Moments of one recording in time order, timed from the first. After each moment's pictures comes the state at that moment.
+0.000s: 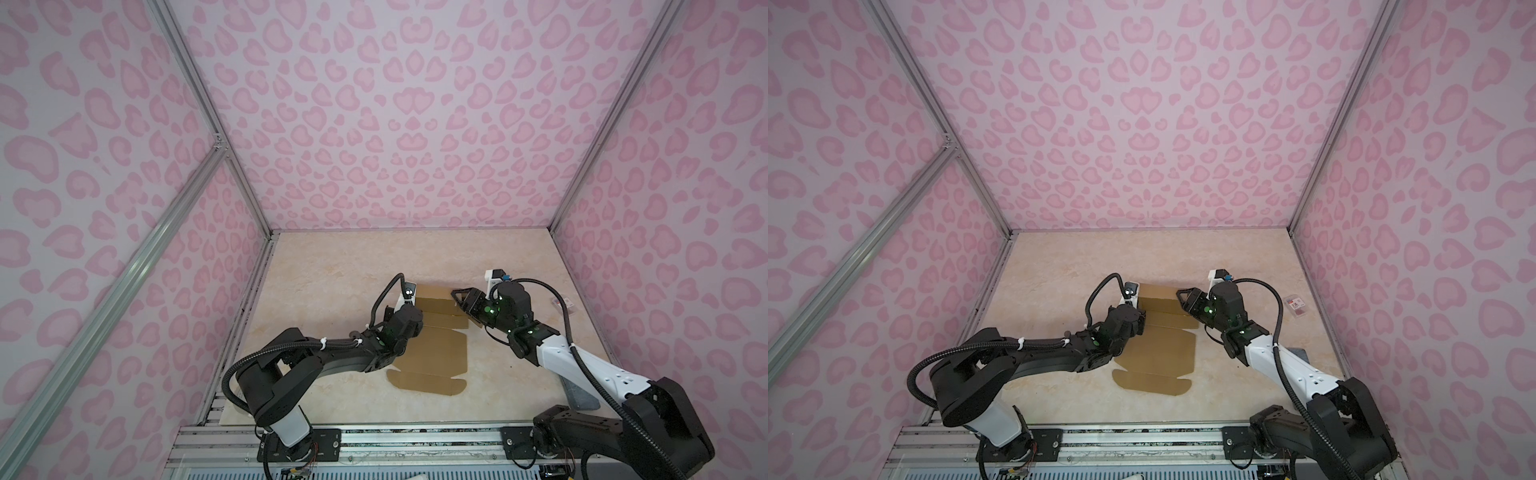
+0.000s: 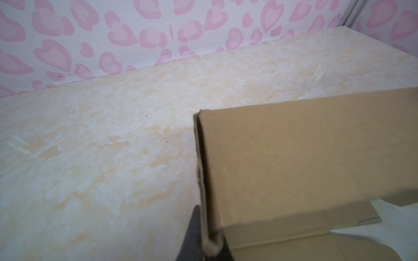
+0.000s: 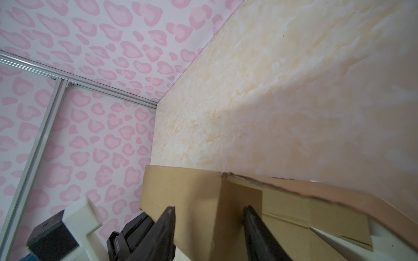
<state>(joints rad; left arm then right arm) -0.93 1.65 0.78 0.35 -0.59 -0.27 0.42 1.22 0.60 0.19 -0.25 0.98</state>
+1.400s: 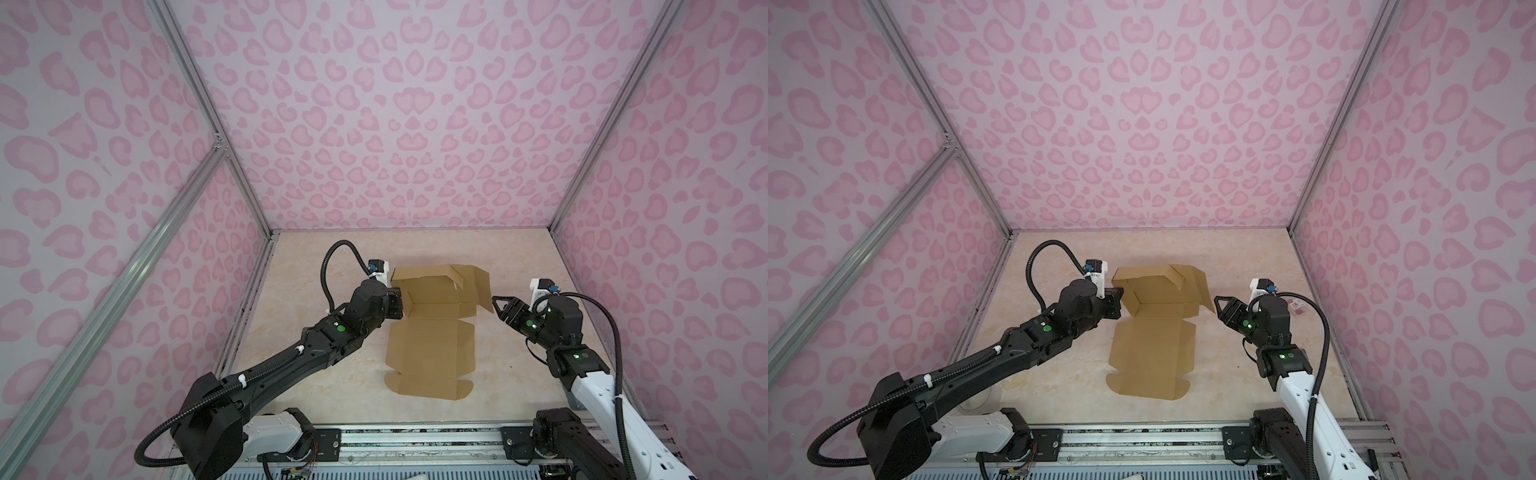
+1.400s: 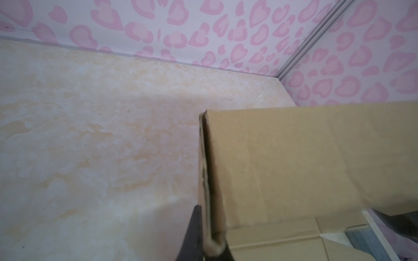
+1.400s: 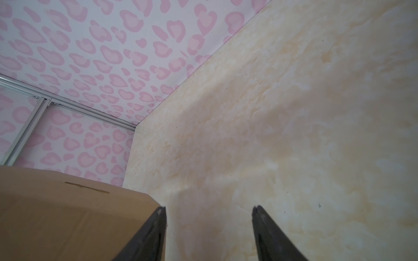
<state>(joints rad) -0.75 1.25 0.86 -0.09 -0.18 -0.53 0.10 0.82 0.52 -0.15 -0.32 0.73</state>
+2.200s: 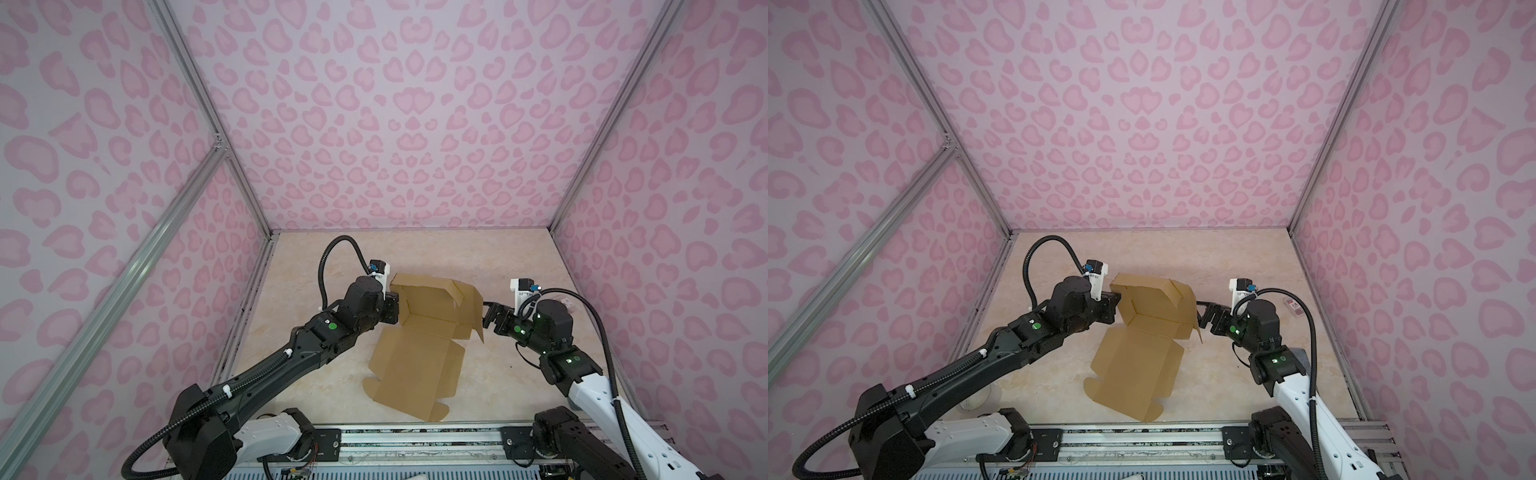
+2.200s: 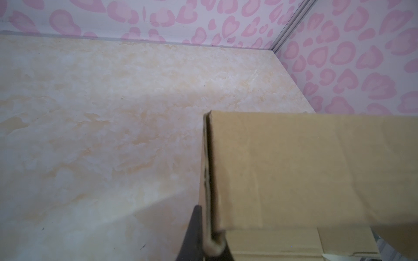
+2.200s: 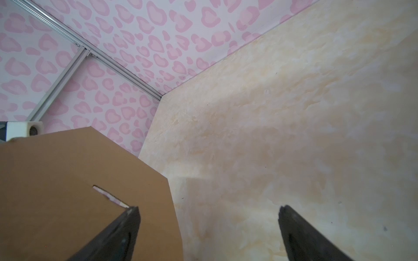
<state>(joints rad) -0.74 1.21 0.92 -0.25 -0.10 -0.46 0.26 0.80 0.48 -0.07 -0.38 0.65</state>
